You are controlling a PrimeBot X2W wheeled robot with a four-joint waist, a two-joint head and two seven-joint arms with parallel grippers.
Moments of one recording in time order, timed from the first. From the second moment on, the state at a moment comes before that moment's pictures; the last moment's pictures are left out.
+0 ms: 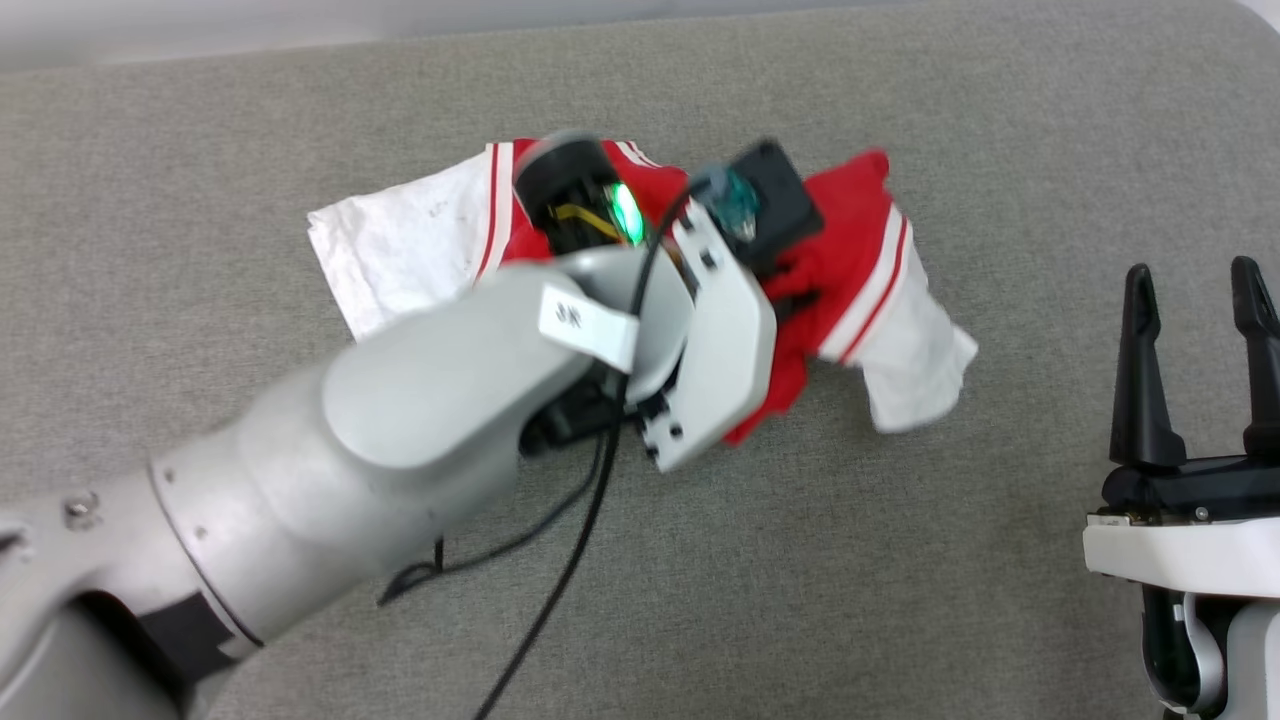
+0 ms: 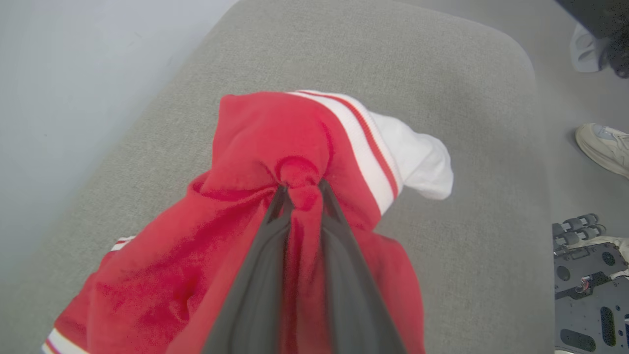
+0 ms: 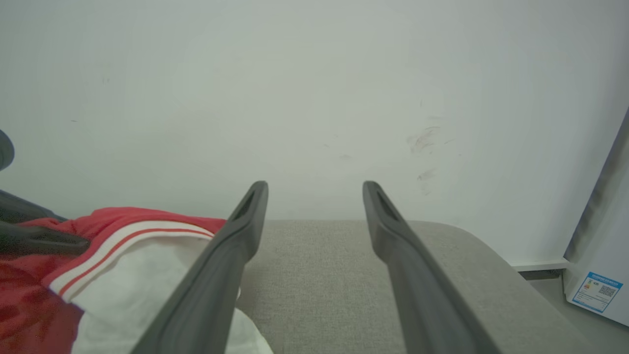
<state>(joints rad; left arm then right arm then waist) -1.25 0.39 -1.27 0.25 -0.94 -0.13 0.34 -0.15 -0.05 -0.11 -0.15 0.10 0.13 -0.26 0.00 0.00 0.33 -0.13</state>
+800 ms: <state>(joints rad) -0.94 0.29 -1.23 0.45 -0.79 -0.12 0.05 -0.12 -0.05 -0.10 -0.12 0.08 0.13 -0.26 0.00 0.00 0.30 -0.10</state>
